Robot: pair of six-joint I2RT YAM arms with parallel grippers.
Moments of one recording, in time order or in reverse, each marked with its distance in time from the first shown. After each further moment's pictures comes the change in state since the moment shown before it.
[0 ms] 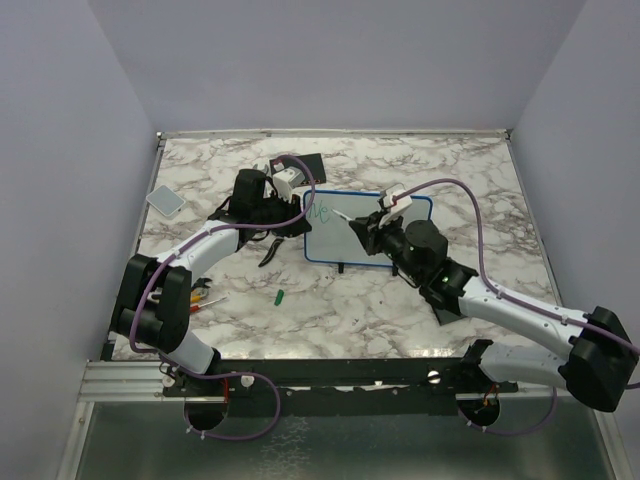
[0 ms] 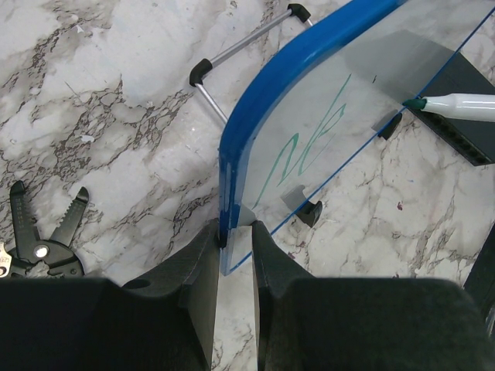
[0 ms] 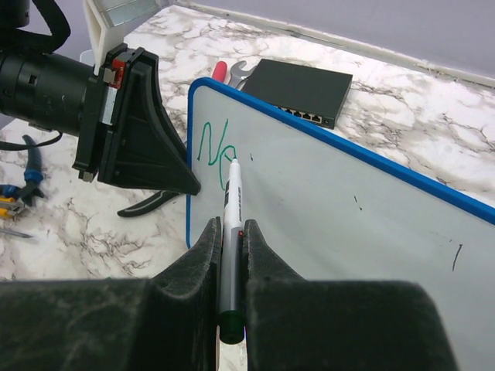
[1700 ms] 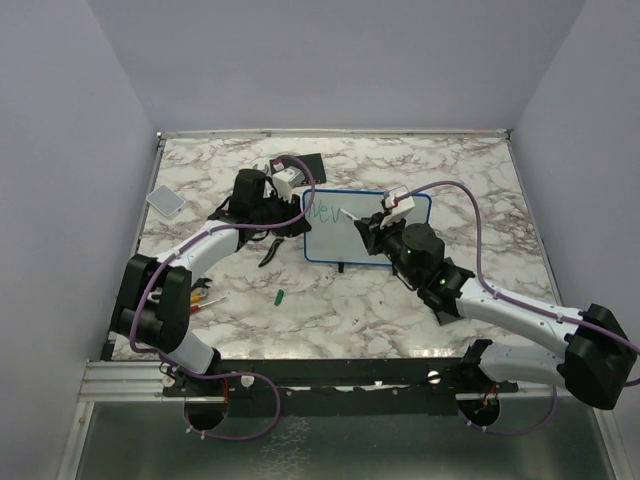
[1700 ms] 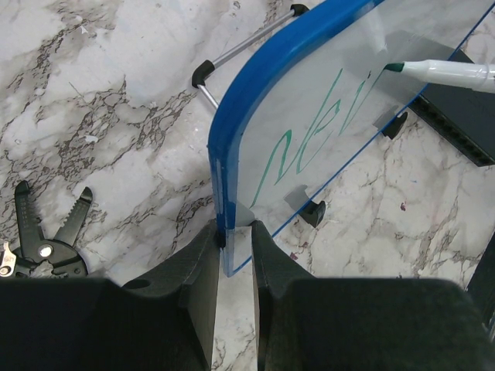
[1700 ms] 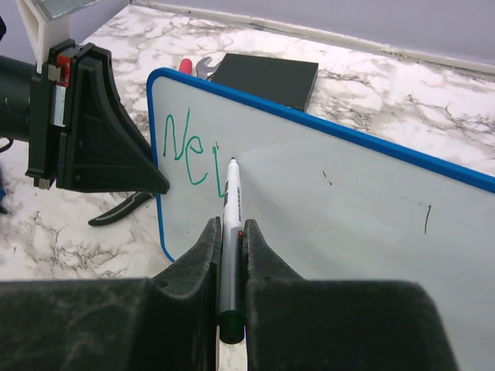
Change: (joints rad) left arm 0.000 0.000 0.000 0.001 -0.005 0.000; right arm 0.002 0.021 -0.029 0.026 0.113 0.016
